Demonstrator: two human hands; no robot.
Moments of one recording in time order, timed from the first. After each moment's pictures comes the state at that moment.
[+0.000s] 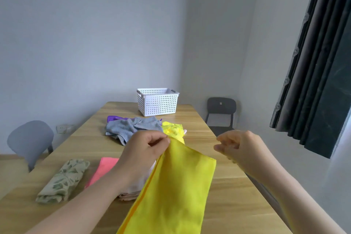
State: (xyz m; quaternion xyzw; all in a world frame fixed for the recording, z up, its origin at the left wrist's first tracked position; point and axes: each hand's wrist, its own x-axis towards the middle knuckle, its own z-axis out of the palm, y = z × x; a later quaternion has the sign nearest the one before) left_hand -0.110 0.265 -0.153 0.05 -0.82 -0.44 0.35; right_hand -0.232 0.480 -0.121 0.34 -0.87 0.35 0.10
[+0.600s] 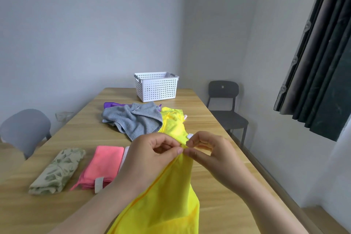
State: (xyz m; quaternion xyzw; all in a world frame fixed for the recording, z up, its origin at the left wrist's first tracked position) left_hand -0.116 0.291 -0.177 0.08 -0.80 -0.49 0.33; right_hand -0.220 0.436 -0.170 0.47 -0.75 0.47 0.02
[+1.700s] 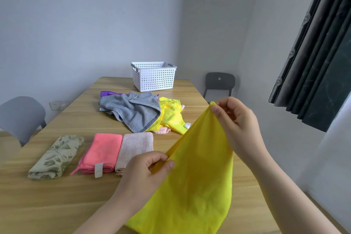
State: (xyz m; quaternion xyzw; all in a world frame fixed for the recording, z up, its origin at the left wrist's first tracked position) left_hand -0.090 0.291 -0.240 0.08 -0.83 -0.46 0.32; right_hand -0.233 0.447 -0.153 0.38 -0.73 0.54 0.17
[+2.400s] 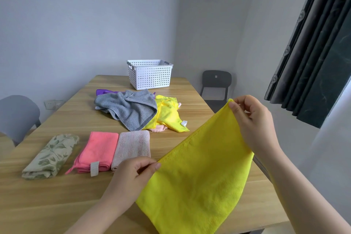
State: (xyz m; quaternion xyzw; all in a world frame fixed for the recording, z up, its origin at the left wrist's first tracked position) left_hand -0.091 0.267 -0.268 0.08 -0.84 -0.45 0.28; right_hand -0.266 0.476 -0.159 0.31 -0.77 0.50 0.25
